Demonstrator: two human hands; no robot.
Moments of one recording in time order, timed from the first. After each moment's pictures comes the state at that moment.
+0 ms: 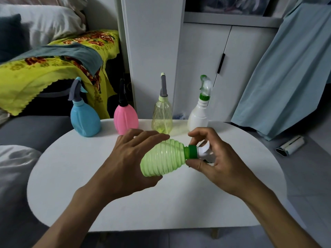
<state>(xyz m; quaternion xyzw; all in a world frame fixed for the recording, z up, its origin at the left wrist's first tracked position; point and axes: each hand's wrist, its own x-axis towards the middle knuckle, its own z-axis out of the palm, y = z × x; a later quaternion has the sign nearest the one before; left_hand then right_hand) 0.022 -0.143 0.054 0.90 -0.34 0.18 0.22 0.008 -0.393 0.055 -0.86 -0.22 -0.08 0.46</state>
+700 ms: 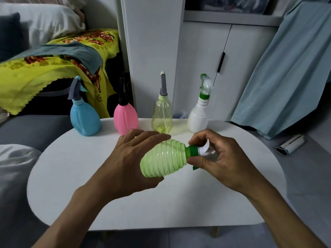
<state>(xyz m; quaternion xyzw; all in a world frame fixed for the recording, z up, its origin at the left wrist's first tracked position) 0.021 -0.142 0.053 0.89 -0.35 0.18 0.23 0.005 -0.395 0.066 -0.85 -0.20 -0.08 0.48</state>
